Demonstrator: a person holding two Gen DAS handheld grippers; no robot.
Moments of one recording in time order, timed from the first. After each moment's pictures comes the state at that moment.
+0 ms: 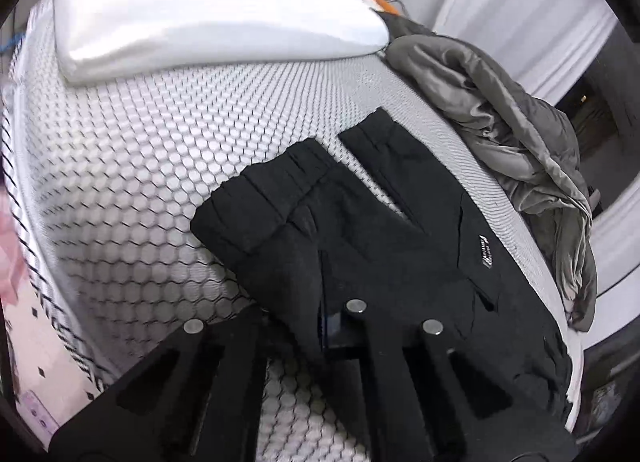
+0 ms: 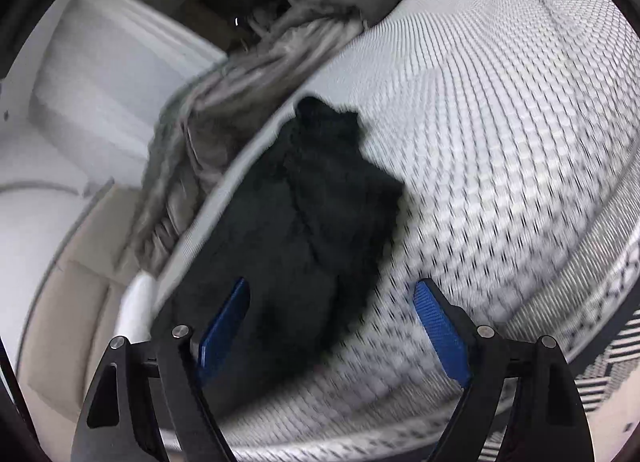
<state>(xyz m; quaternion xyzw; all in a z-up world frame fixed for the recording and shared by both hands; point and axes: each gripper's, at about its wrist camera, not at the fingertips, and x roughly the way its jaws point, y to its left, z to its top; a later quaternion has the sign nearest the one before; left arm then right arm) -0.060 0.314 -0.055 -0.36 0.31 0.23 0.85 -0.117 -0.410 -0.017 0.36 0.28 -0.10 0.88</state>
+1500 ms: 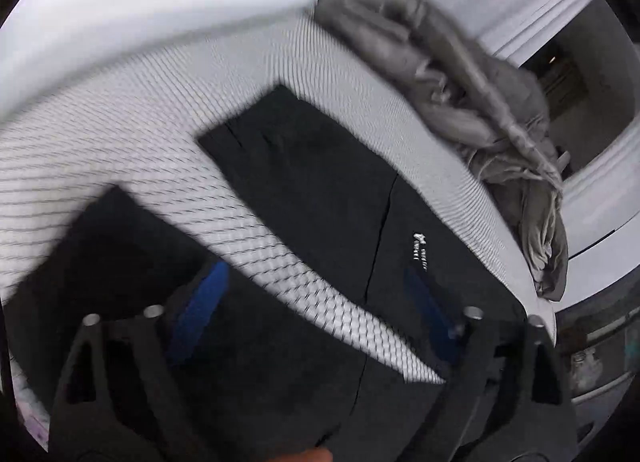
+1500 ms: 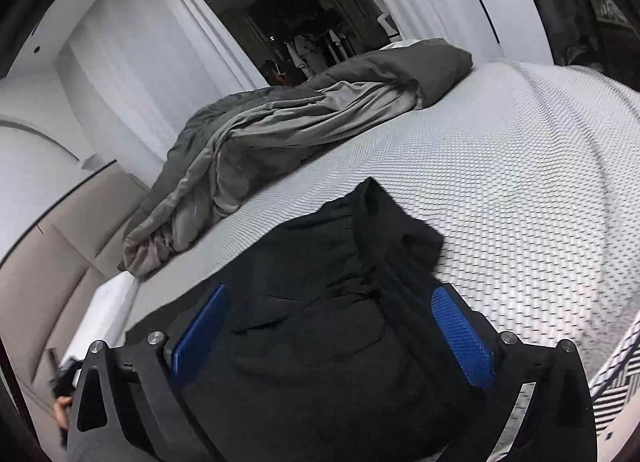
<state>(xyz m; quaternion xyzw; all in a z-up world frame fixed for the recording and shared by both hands) 0.057 0.311 -0.029 -0.38 0.38 0.12 0.83 -0.084 -0.369 0.081 0.23 0.25 -0.11 0.93</state>
